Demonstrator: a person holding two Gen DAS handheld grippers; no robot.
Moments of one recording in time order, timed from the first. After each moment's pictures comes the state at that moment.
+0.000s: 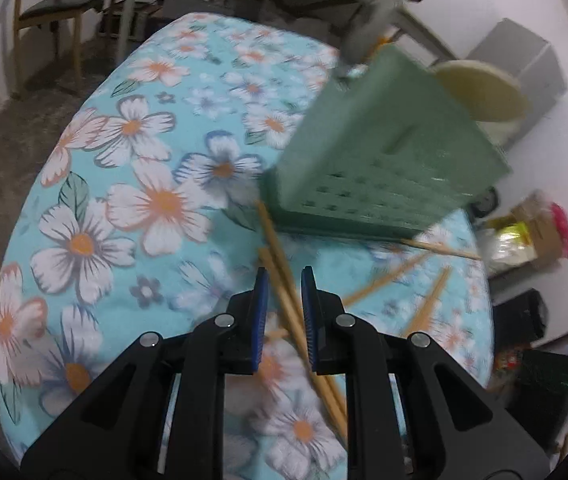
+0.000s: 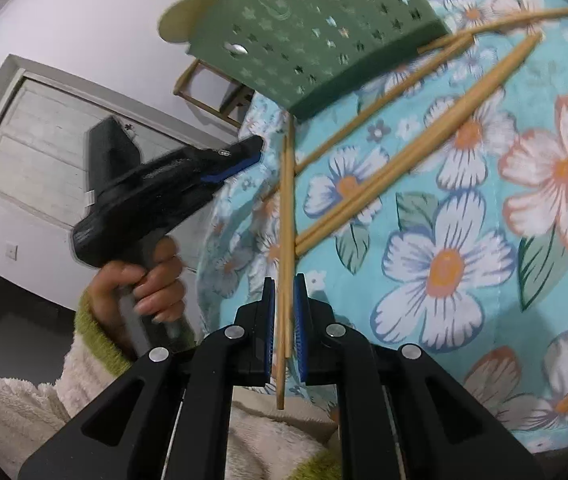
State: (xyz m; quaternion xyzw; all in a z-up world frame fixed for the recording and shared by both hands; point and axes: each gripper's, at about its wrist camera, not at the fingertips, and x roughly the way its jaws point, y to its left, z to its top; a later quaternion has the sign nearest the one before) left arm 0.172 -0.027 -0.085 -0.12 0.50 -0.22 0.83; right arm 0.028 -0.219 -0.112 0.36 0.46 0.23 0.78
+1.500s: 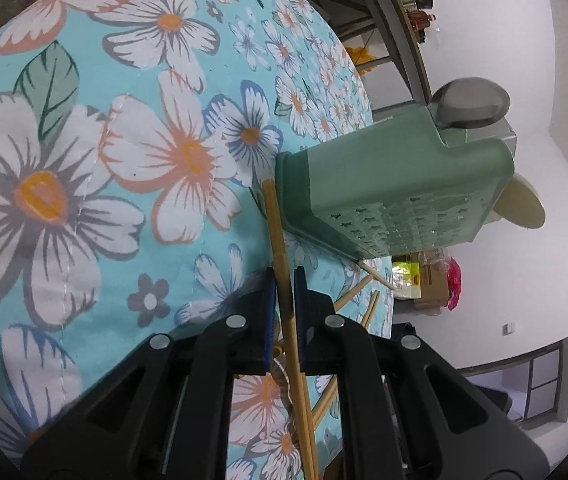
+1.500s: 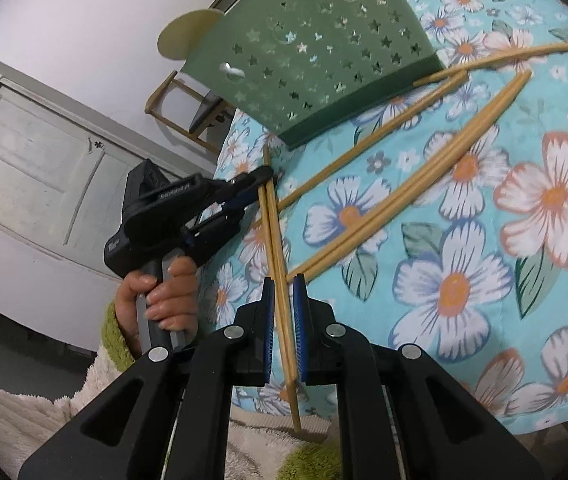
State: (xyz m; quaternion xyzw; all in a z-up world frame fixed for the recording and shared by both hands) left arm 0.205 0.016 -0.146 -0.36 0.53 -0.33 0.70; right arm 0.021 -0.208 -0.090 0.34 0.46 0.15 0.81
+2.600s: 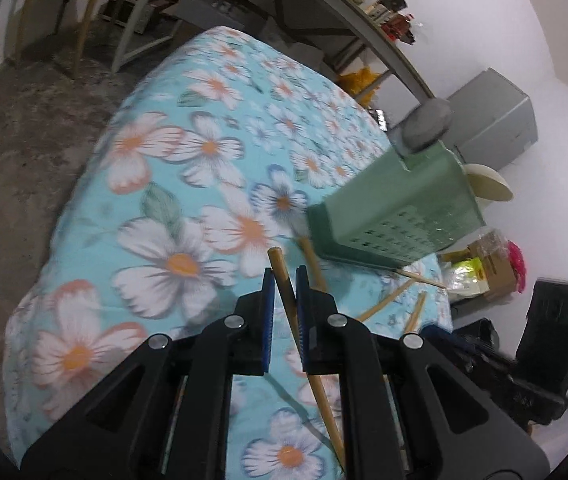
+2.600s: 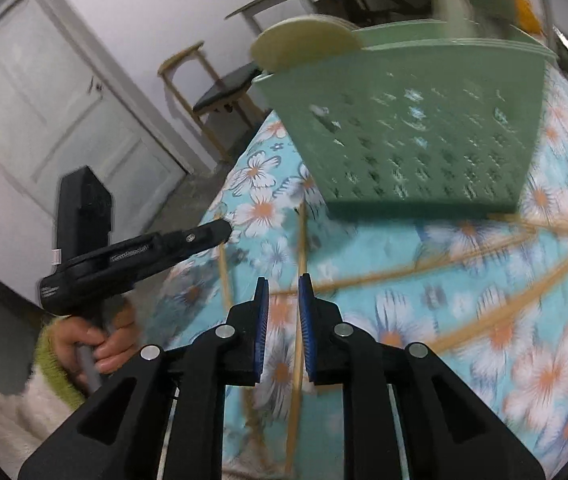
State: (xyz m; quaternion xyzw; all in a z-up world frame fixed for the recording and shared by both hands) left arm 0.191 0.064 -0.092 -0.23 0.46 -0.27 0.81; right arm 0.106 -0.150 -0.050 0.15 0.45 0.16 0.86
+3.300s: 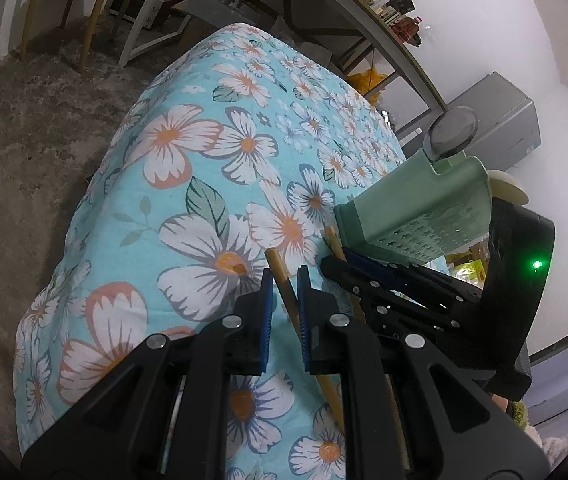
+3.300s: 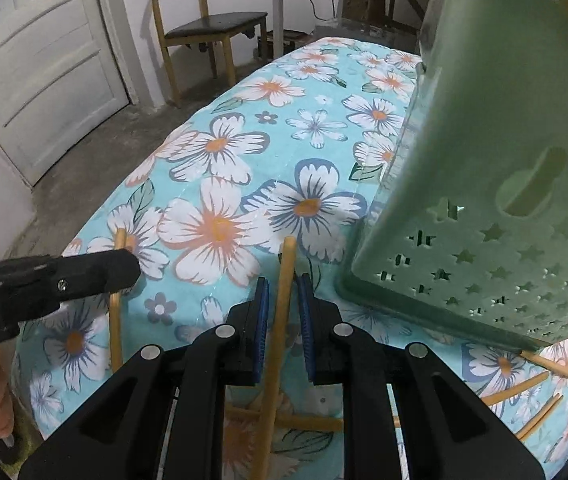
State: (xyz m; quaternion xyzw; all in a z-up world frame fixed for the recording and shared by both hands) left arm 0.194 0.080 -0.109 -0.24 0.47 -0.27 0.81; right arm 0.187 -0.078 -0.096 -0.05 0.49 0.09 0.86
